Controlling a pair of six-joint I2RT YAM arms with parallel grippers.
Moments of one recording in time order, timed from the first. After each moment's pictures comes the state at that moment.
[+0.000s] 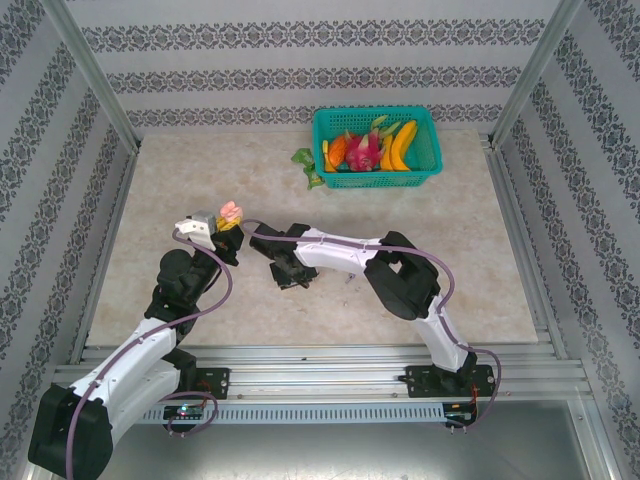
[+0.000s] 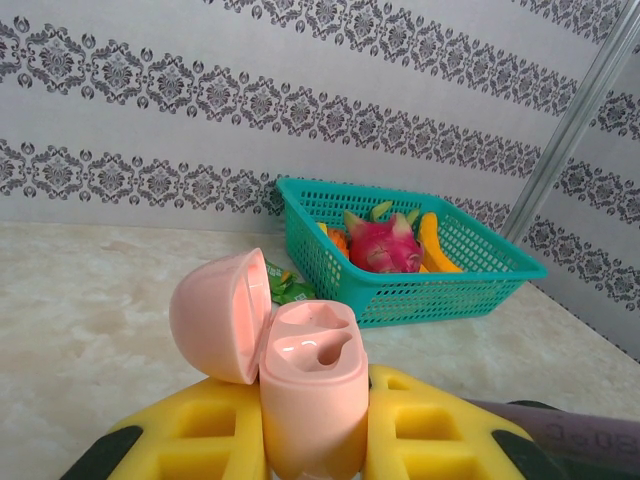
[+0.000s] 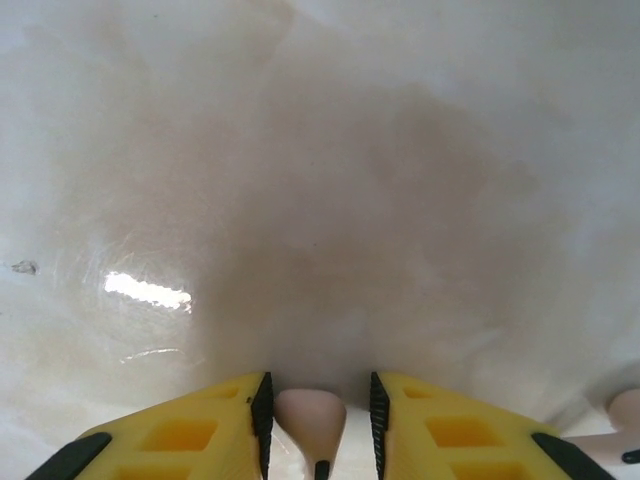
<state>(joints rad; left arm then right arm) -0.29 0.81 0.29 0.53 0.08 -0.27 0.98 2.19 1.65 -0.90 0.08 0.68</state>
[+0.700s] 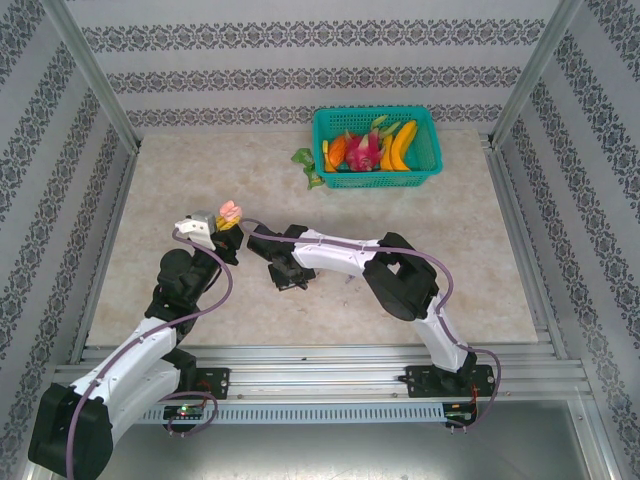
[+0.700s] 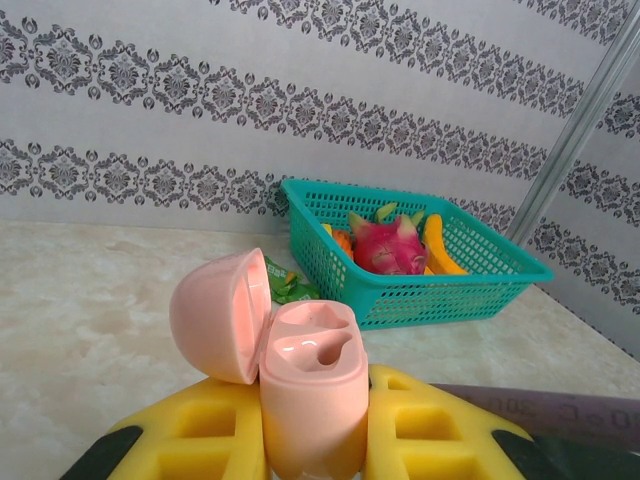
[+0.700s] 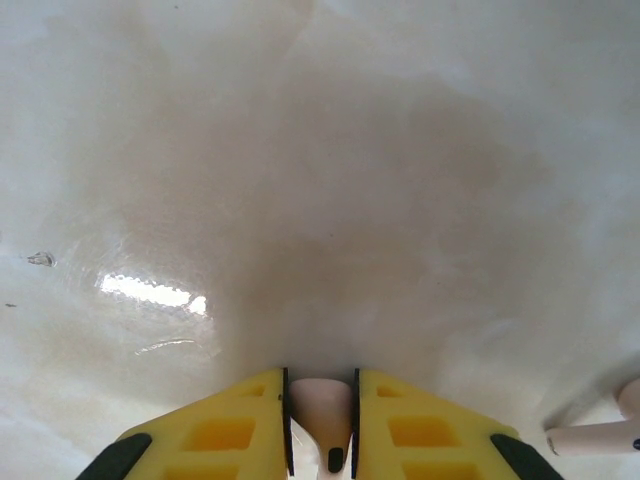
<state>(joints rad) -0.29 0.82 0.29 0.54 0.06 -0.27 0.99 2.19 1.67 -0.91 0.09 0.69</state>
